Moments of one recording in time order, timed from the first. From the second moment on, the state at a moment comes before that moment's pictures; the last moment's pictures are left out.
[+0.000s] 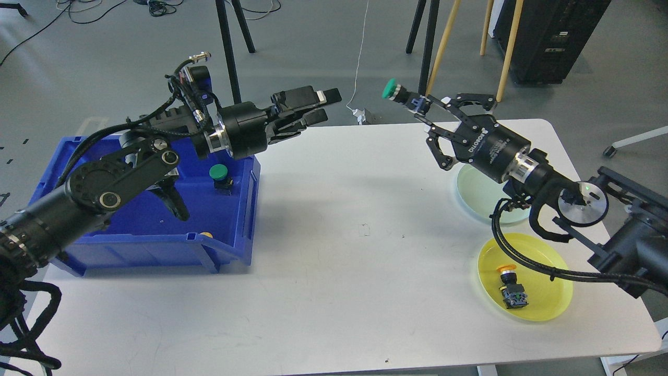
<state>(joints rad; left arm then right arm) -0.92 0.36 -0.53 -0.92 1.01 -0.47 -0.49 0.65 -0.50 0.63 1.01 0.37 0.49 -0.04</state>
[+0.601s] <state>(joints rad) -0.88 0.35 -0.52 -0.93 0.88 -0.47 -0.49 0.47 -0.46 0.83 0.78 0.36 -0.06 -0.10</state>
